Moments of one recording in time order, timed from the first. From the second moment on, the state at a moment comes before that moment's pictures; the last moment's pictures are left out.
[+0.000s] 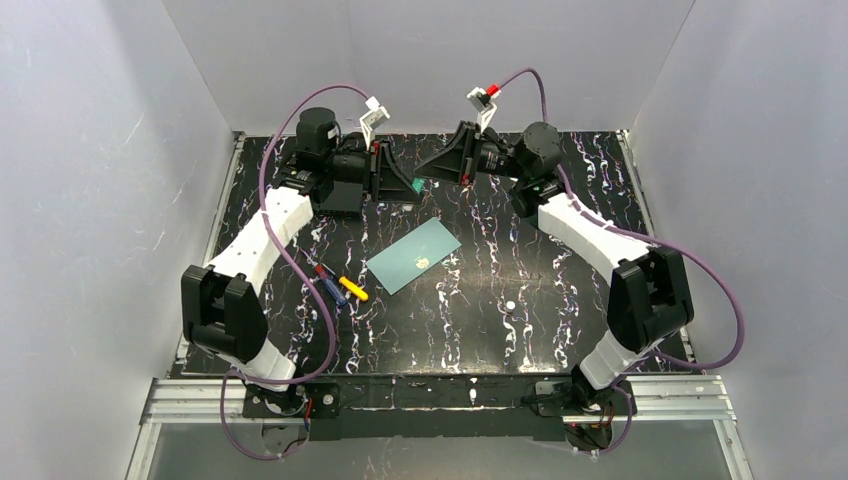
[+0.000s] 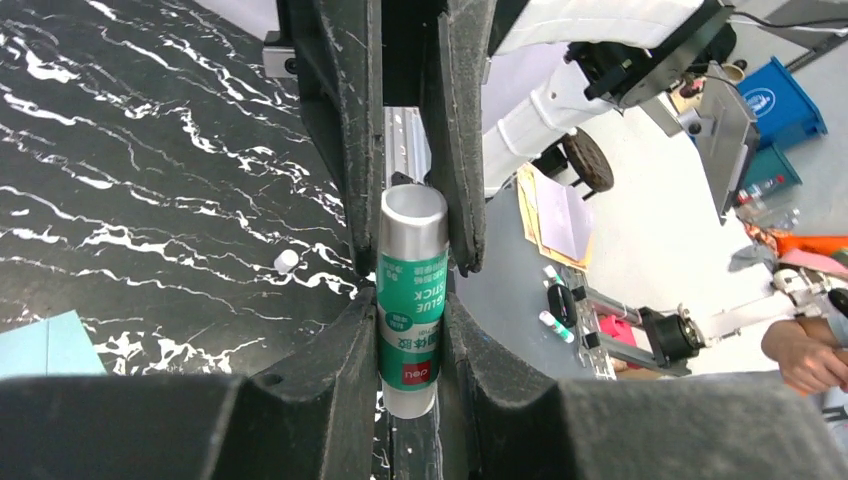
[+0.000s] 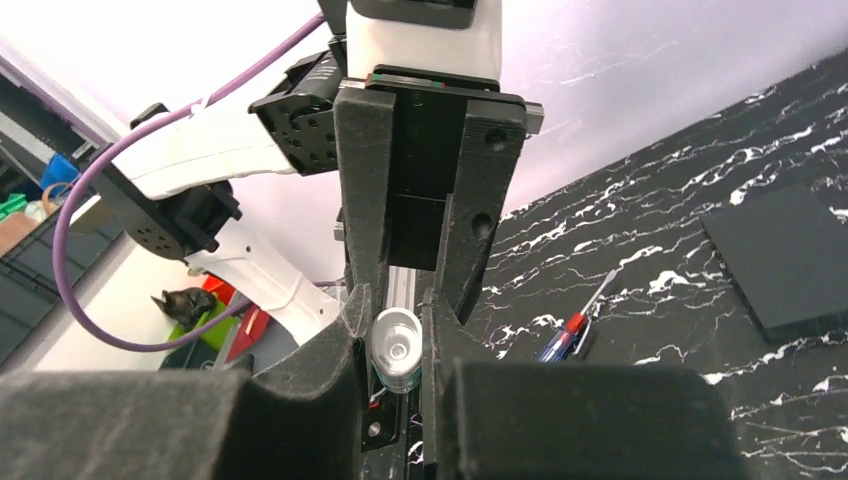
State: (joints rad) left arm -0.30 1.57 1.38 -0.08 1.35 -0.42; right arm 0.50 1.63 1.28 0.71 -1.00 0.91
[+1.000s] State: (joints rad) left arm -0.29 1.52 1.31 -0.18 0.75 -0.15; right arm 0.64 1.78 1.68 -0.27 -0.34 0.72
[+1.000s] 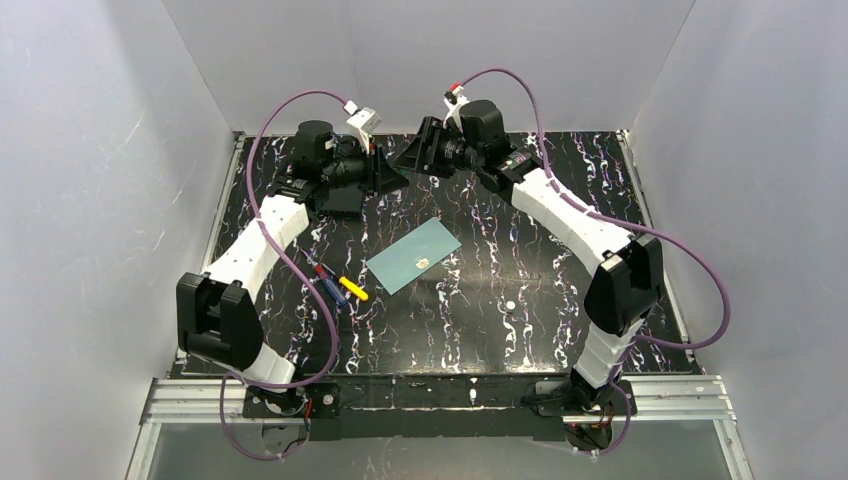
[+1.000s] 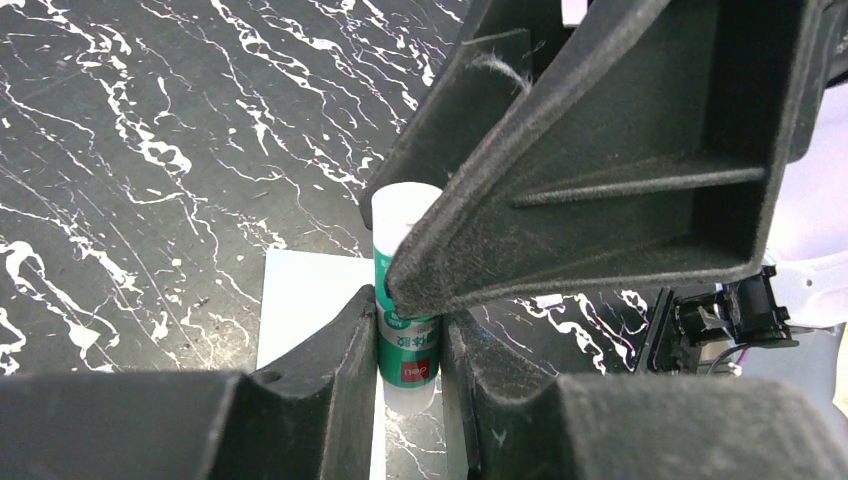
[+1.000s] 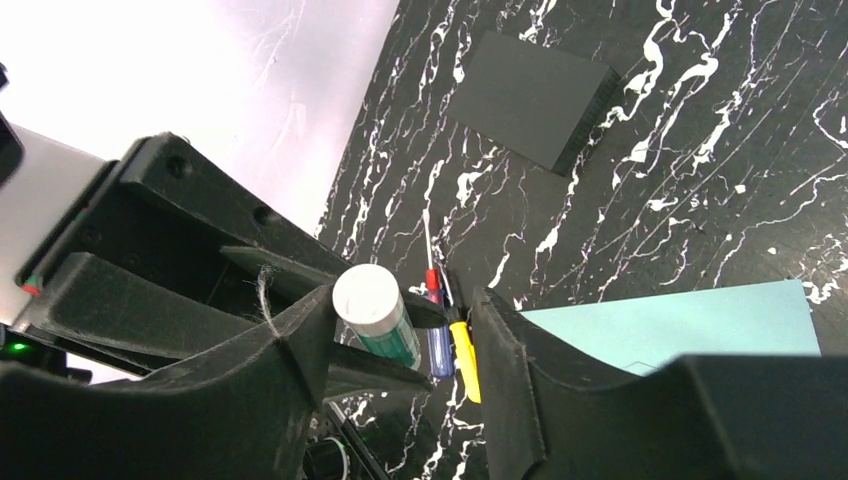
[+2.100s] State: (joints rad) left arm -0.29 1.58 1.39 -0.10 1.30 -0.33; right arm 0.51 1.69 1.34 0.62 -0.99 0.85
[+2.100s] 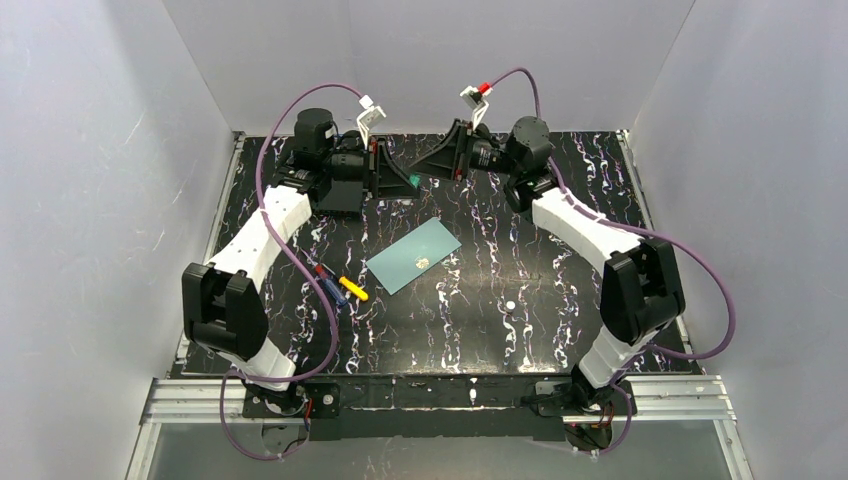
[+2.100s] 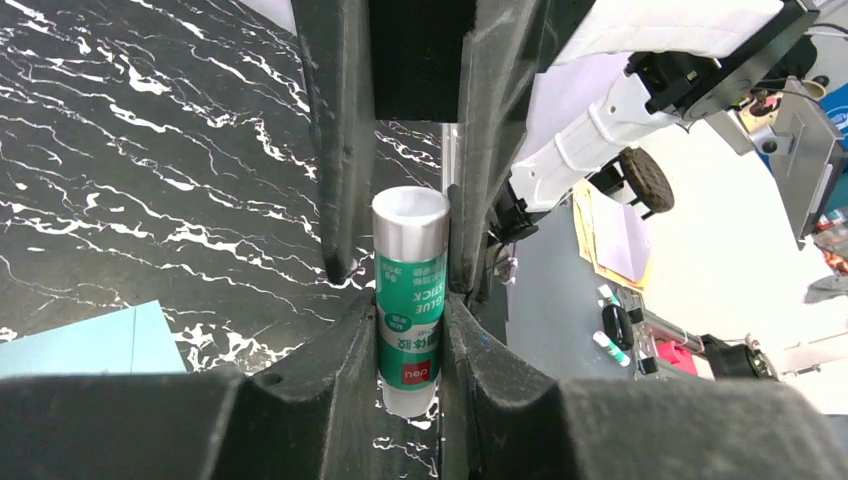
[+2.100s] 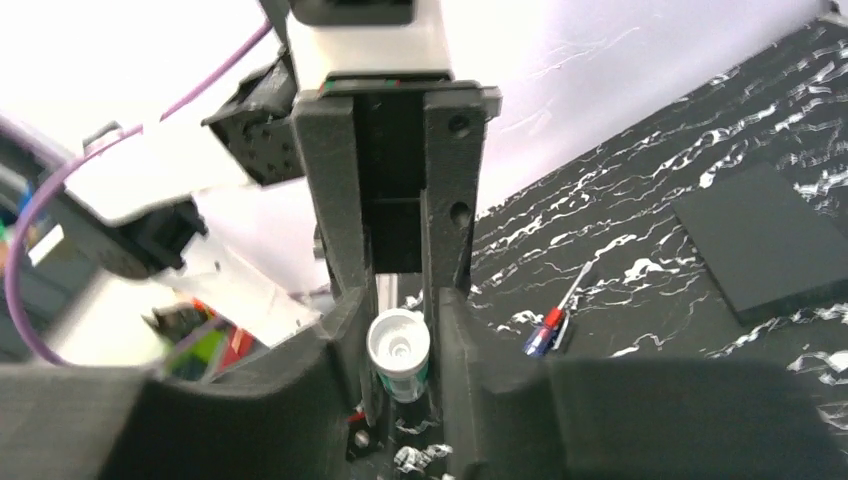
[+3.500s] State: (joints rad) left arm -0.30 1.55 1.37 -0.09 1.28 -0.32; right arm 0.54 1.58 1.26 0.54 -0.85 0.78
